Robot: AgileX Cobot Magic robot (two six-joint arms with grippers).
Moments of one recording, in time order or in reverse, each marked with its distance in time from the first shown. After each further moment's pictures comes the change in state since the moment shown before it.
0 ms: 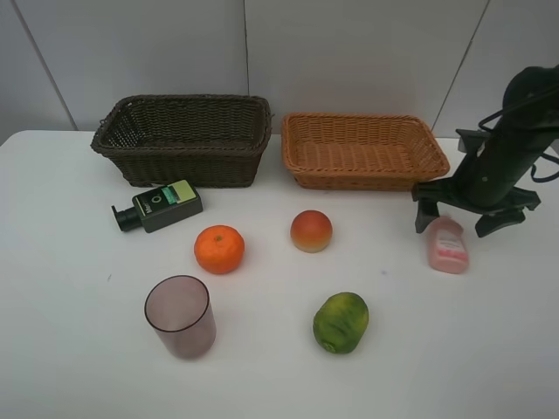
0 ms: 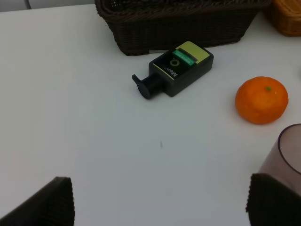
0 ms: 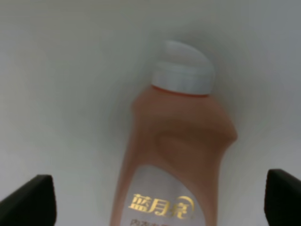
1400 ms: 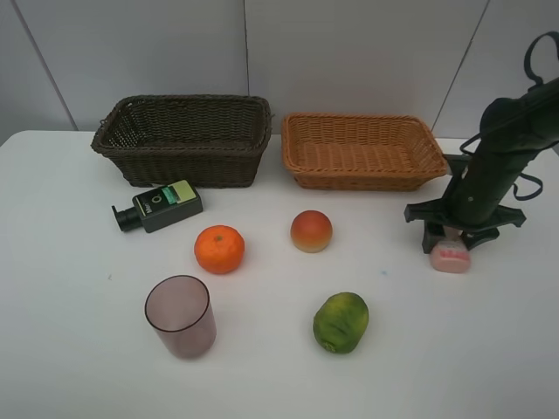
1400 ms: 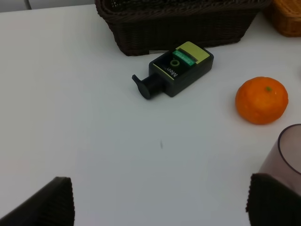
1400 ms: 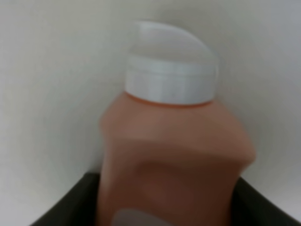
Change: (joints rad) left arm 0.000 0.000 0.000 0.000 0.000 0.000; right arm 0.000 0.133 -0.015 -0.024 -0.021 0.000
